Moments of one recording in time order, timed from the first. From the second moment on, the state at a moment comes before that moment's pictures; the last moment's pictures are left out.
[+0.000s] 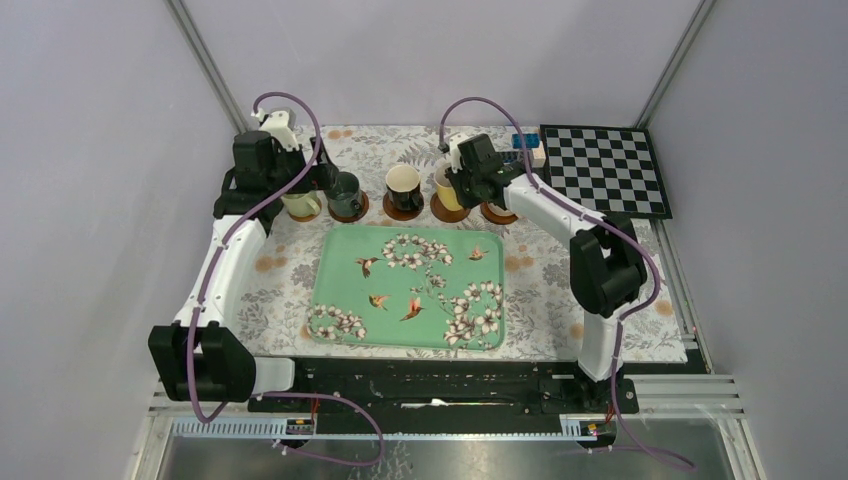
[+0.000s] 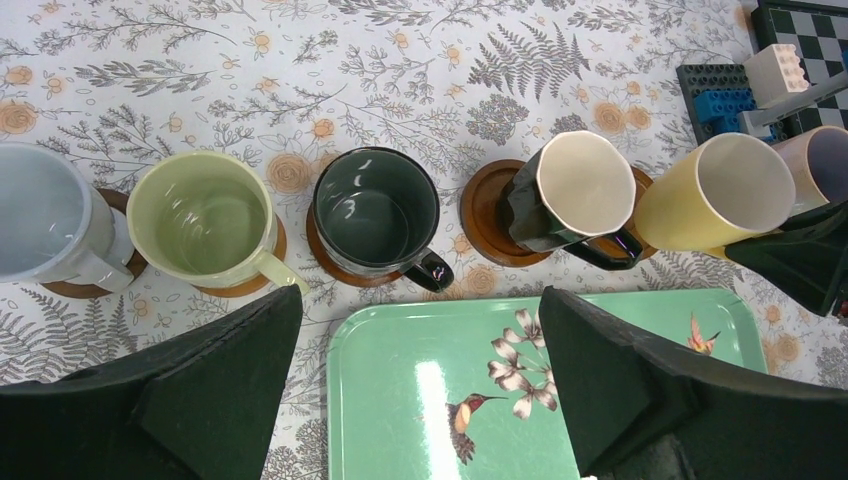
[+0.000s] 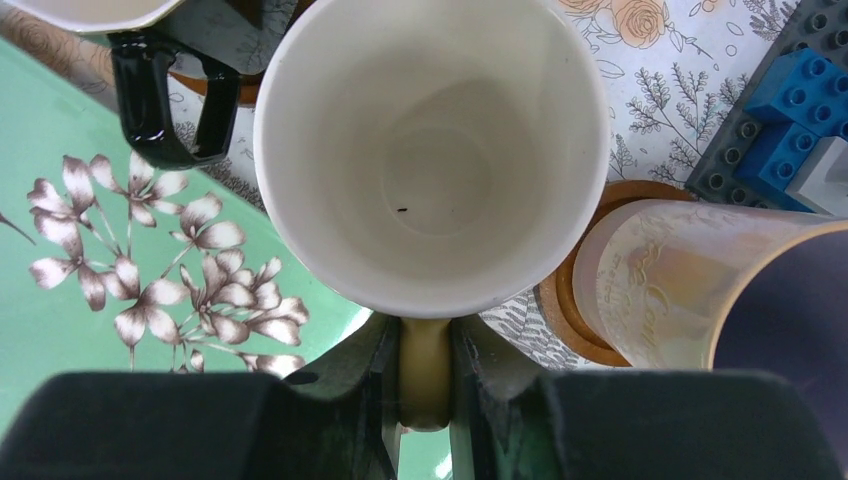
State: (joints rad) left arm -0.01 1.30 1.21 -0.36 0.21 -0.17; right arm 0.54 1.92 1.56 -0.47 0.02 -0.05
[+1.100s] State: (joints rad) left arm -0.01 1.33 1.24 -0.36 0.23 -0.16; right arm 0.53 1.94 1.34 -0.12 0.04 0.00
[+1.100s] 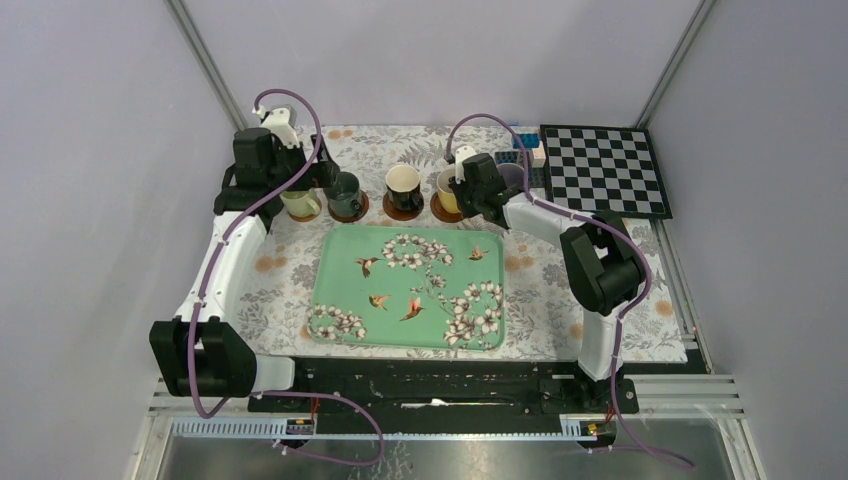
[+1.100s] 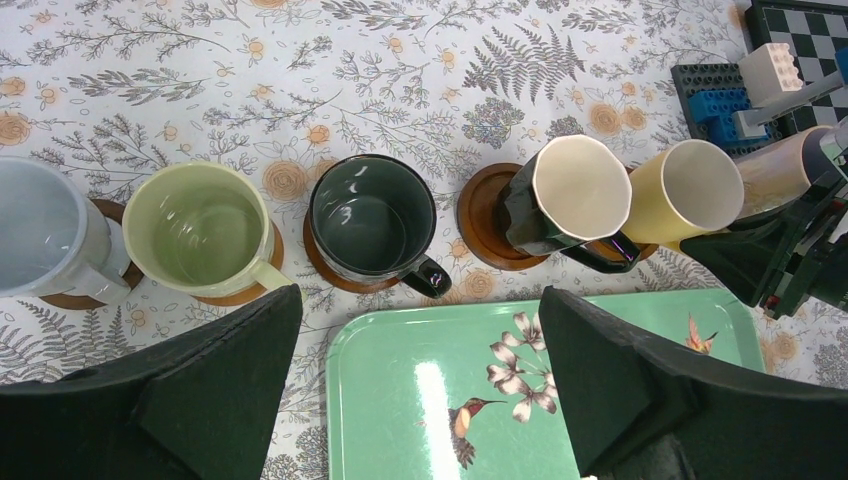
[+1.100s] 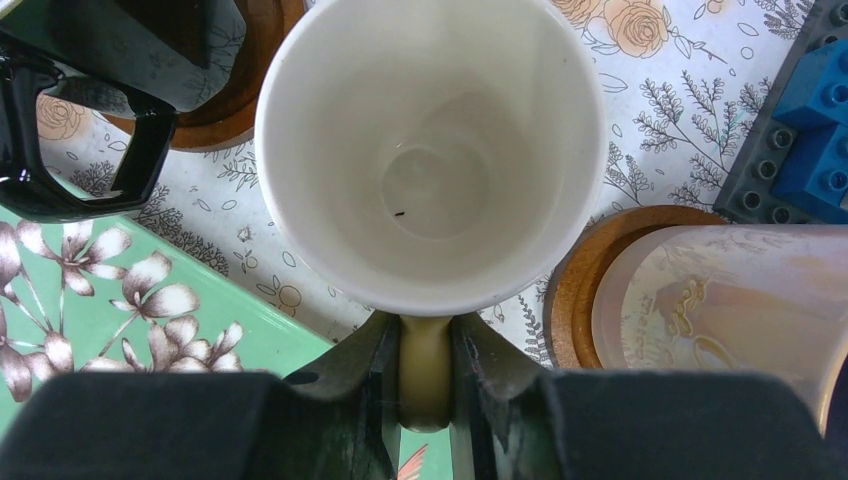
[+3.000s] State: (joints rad) left arm -0.01 1.36 1.27 -0.50 0.33 -0.02; right arm 0.52 1.65 1.32 -0.21 -0.10 -0.11
